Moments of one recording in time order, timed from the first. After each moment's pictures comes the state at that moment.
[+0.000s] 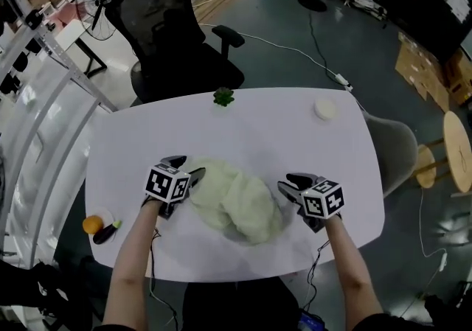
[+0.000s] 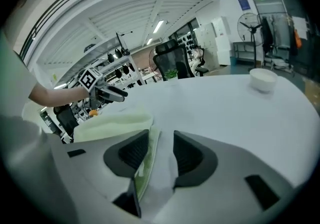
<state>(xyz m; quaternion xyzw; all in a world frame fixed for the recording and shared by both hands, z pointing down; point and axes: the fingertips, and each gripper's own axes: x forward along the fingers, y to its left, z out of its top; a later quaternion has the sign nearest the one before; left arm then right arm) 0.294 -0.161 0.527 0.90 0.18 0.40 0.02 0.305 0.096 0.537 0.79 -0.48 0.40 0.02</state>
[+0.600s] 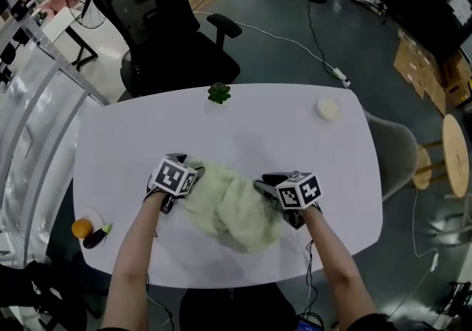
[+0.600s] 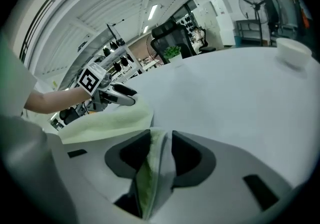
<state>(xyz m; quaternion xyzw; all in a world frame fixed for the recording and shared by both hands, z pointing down) 0.320 -0.155 0.595 0.86 0.19 0.48 -0.01 0.311 0.039 0.592 0.72 -0.49 0.49 0.00</state>
